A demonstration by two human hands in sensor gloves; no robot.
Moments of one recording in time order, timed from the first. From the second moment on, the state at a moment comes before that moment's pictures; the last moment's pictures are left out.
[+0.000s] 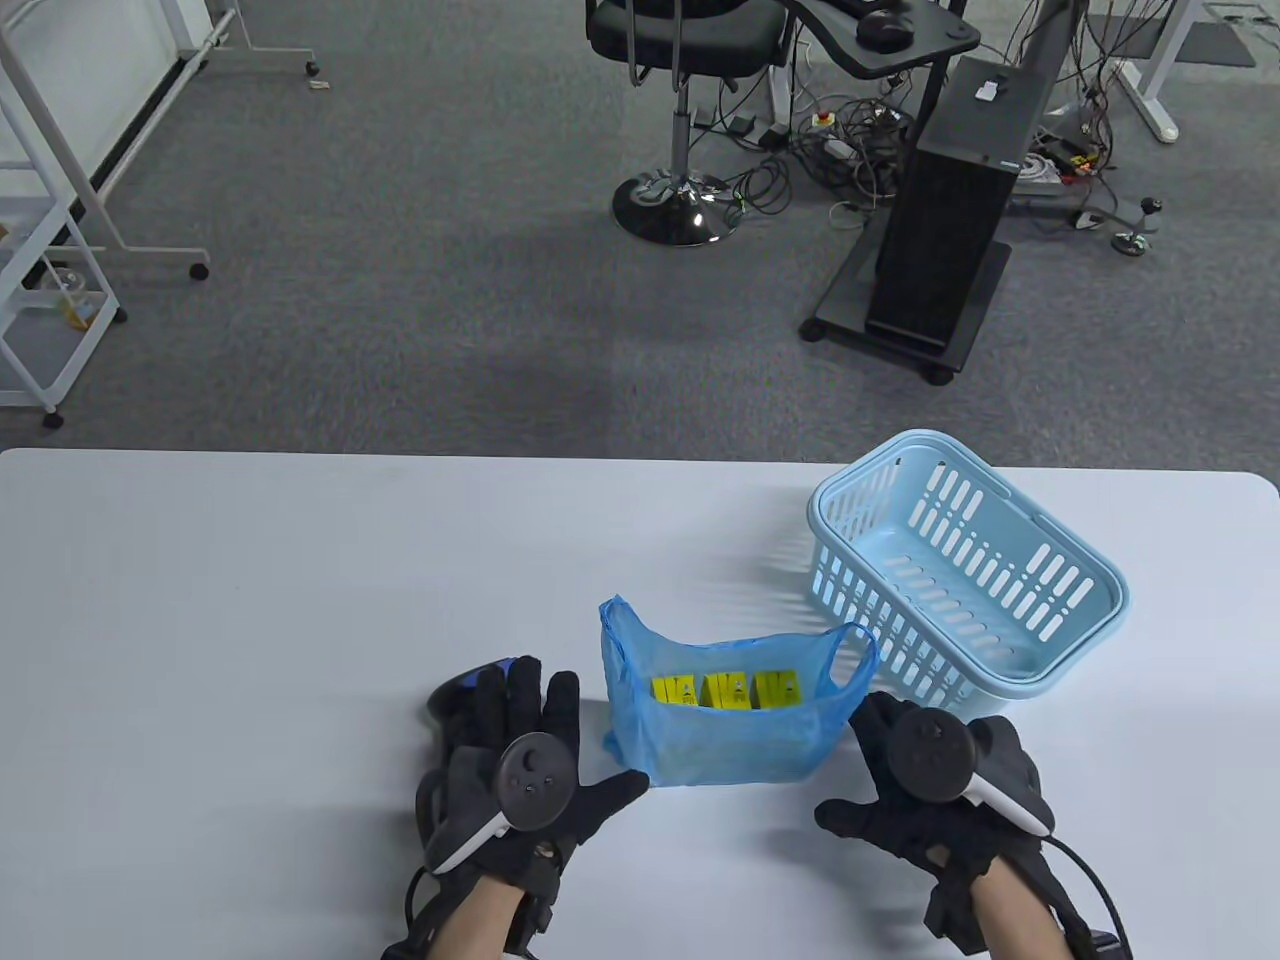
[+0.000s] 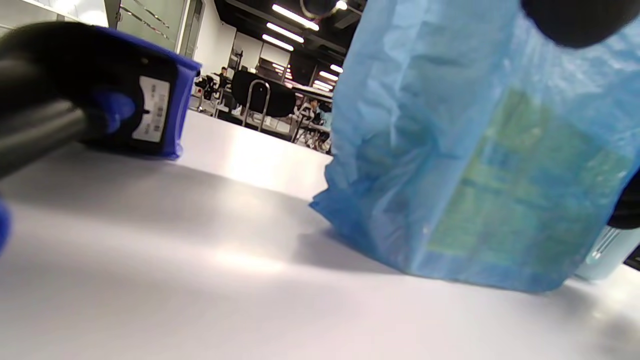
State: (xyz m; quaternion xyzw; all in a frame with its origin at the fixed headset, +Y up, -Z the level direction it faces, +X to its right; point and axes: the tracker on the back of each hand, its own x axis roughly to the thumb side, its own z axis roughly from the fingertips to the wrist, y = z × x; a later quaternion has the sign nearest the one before) left_hand -0.129 -0.737 -0.270 -0.03 -0.11 0.17 0.98; right_hand 0.238 -0.732 -0.288 0.11 0.13 0.98 0.13
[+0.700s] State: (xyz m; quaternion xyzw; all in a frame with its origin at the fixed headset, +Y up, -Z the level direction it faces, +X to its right) left_hand -0.112 -0.647 -0.277 0.11 -0.06 0.46 0.88; right_hand 0.245 -0.639 -0.289 0.11 -0.03 0.96 0.26
